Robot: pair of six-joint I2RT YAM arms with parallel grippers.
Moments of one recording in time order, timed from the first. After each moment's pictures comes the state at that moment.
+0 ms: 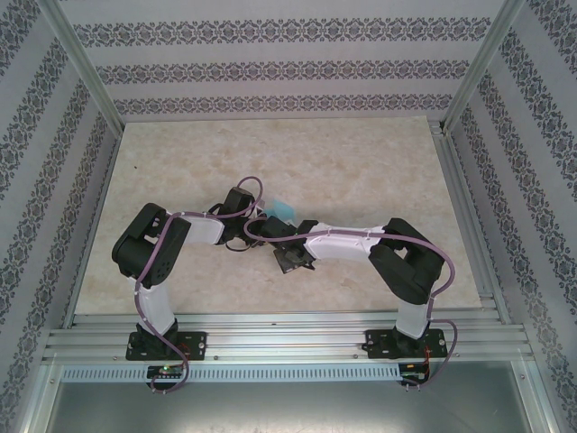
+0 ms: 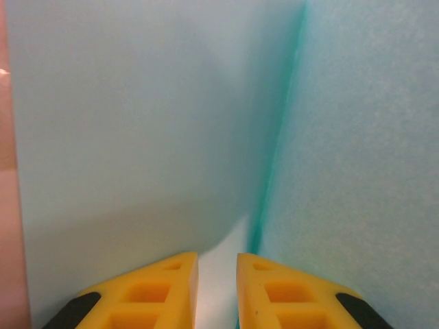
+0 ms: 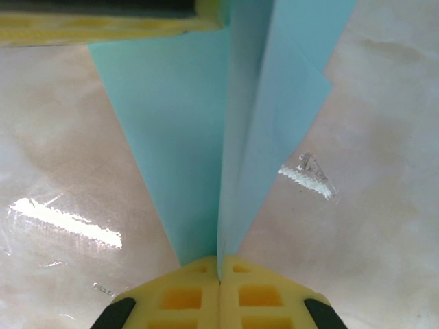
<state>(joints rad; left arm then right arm) -0.49 1.87 0.86 0.13 0.61 -0.96 0.97 1.85 1.13 -0.62 0.21 0.48</state>
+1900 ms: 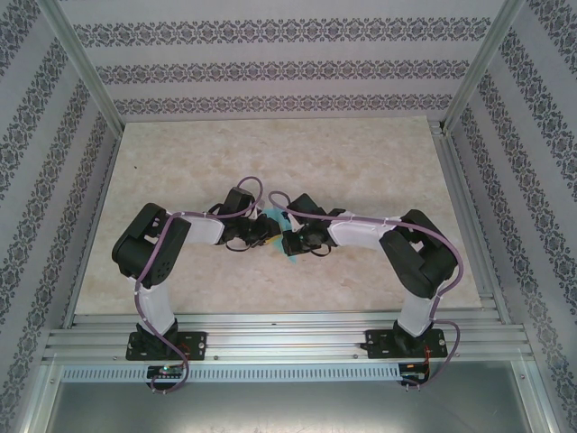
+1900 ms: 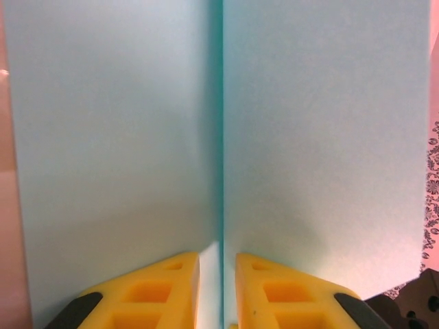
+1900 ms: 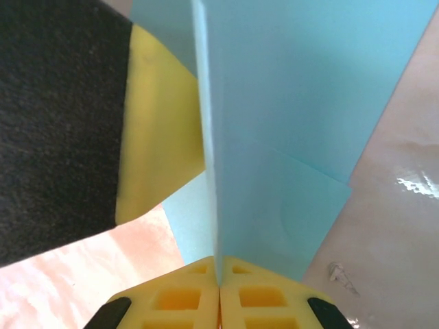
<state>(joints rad) -0.49 1.87 0.86 0.13 0.60 -0.96 0.72 1.80 1.00 -0.29 -0.25 0.42</state>
